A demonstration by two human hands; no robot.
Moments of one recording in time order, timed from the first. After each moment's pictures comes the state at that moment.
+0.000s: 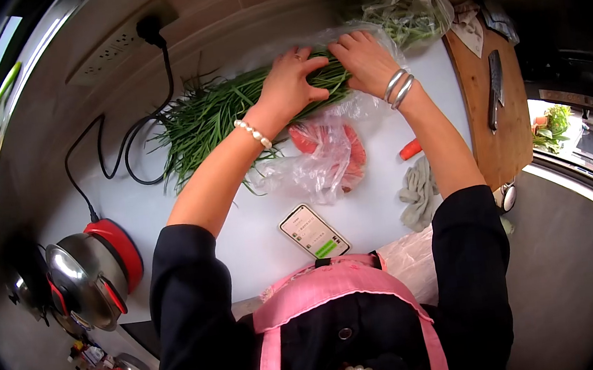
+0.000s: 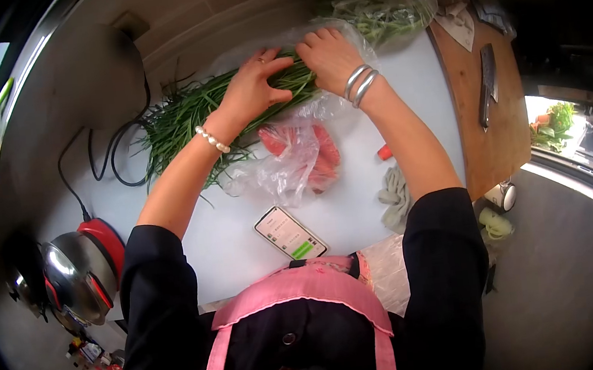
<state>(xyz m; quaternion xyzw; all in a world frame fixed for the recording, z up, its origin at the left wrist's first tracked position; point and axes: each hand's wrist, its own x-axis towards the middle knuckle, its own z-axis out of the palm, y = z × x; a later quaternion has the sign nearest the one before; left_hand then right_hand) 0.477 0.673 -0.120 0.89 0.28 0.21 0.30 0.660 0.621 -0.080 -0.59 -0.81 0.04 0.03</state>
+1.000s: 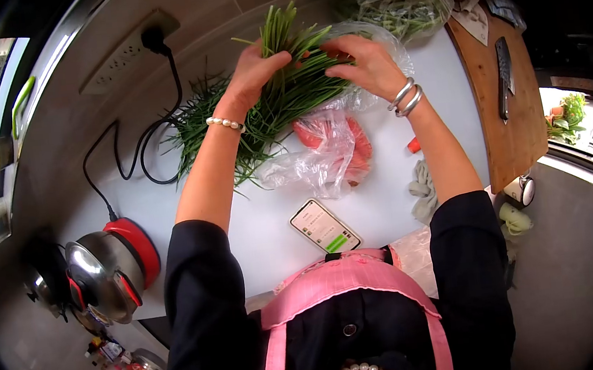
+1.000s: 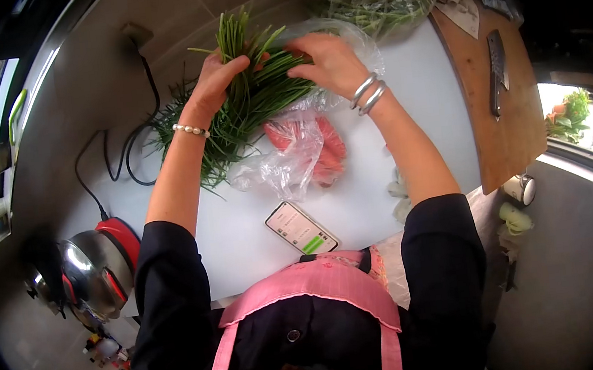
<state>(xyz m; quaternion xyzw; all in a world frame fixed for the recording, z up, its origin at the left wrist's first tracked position) 0.450 0.706 -0.087 0.51 0.31 0.23 0.77 0.648 0.601 -0.062 -0.61 -0.67 0.27 0.33</state>
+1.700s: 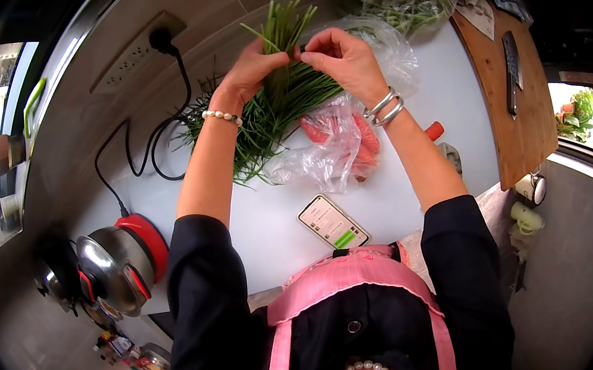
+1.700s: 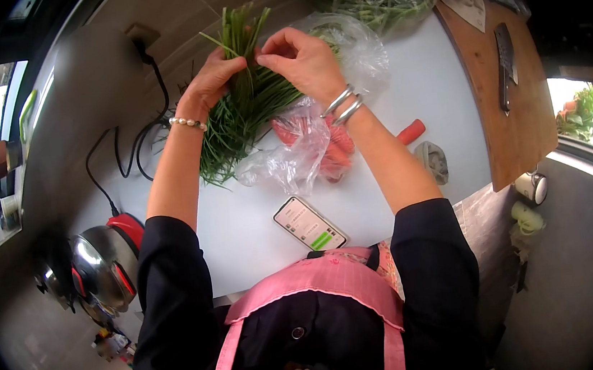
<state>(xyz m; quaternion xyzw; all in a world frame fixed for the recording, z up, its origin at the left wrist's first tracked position) 0.443 0.716 -0.078 0.51 0.34 0.17 0.77 0.598 0.608 -0.070 -0.57 -0.43 0.42 0.56</state>
